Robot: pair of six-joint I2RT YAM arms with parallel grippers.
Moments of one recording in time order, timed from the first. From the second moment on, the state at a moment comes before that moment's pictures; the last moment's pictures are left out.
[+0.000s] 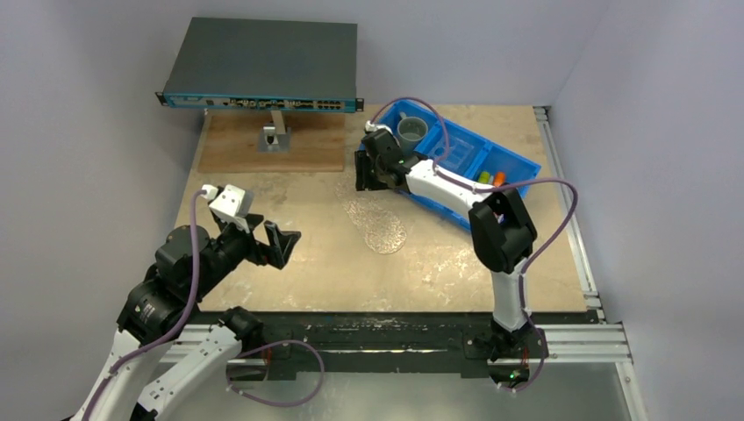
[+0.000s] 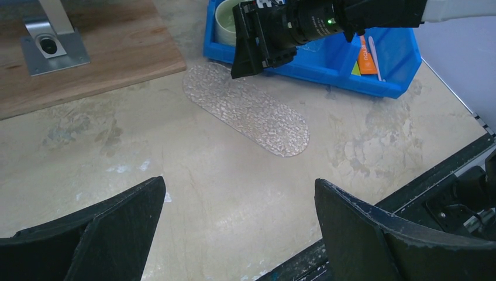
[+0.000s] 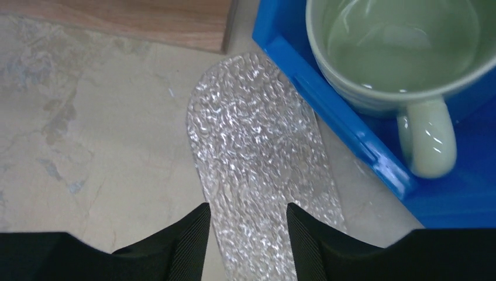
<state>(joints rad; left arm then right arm) -0.58 0.48 0.98 -0.77 -0.05 -0.22 0.68 1.99 1.57 -0.40 0.11 0.50</state>
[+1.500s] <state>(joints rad) -0.56 0.48 0.98 -0.77 -0.06 -0.20 0.75 2.25 1.73 -0.33 0.09 0.42</state>
